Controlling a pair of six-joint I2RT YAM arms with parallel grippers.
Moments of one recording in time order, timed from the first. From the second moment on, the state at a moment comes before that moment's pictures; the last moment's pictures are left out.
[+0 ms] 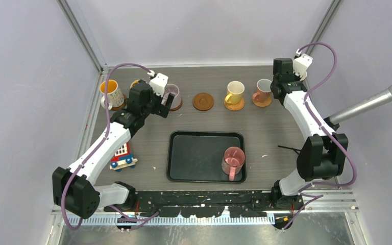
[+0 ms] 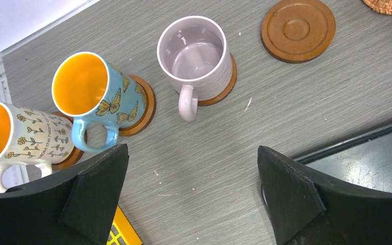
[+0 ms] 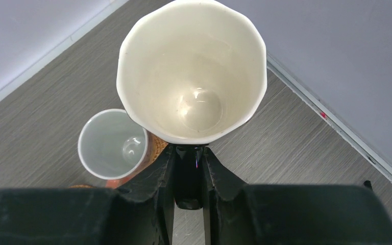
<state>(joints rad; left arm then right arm) -0.40 1.23 1.05 -0.30 -0.11 0.18 0.08 1.55 1.36 -0.41 0.70 0.48</state>
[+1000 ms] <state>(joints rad) -0.38 1.29 1.10 -0.30 -0.07 0.18 -0.11 1.72 1.17 -0.06 0.53 0.37</state>
